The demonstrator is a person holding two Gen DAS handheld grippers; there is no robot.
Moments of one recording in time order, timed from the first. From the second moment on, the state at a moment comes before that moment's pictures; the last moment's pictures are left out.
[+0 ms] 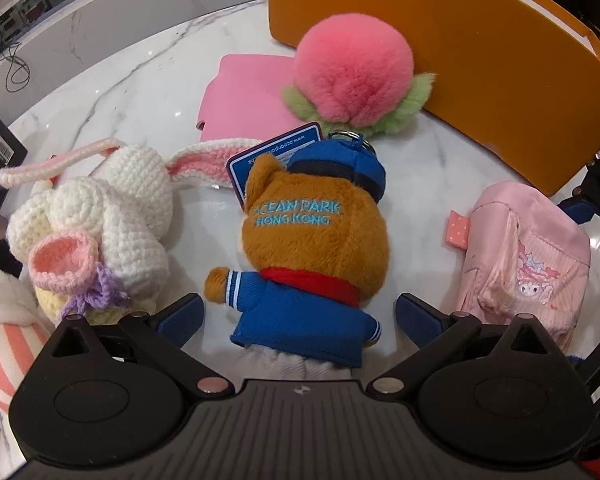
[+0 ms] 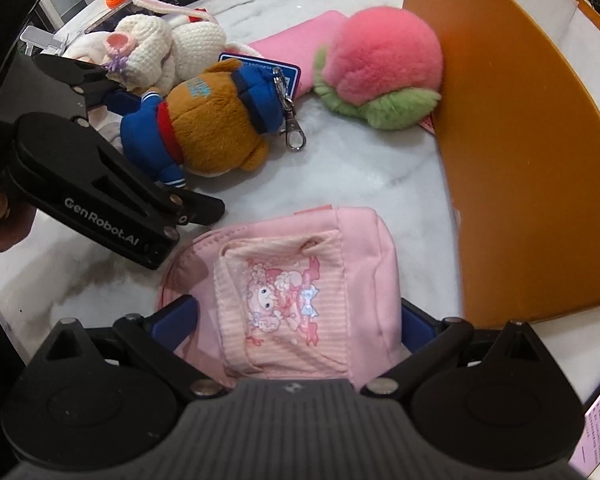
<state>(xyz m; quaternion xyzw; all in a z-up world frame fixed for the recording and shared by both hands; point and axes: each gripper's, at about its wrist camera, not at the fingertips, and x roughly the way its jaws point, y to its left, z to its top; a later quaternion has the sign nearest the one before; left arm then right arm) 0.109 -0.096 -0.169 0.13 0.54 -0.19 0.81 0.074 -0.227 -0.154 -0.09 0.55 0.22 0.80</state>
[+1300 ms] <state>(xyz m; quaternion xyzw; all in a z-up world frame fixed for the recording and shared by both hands) 0.083 -0.078 -0.122 0.13 0.50 -0.23 0.82 0.059 -0.222 -0.100 -0.12 0.51 0.23 0.82</state>
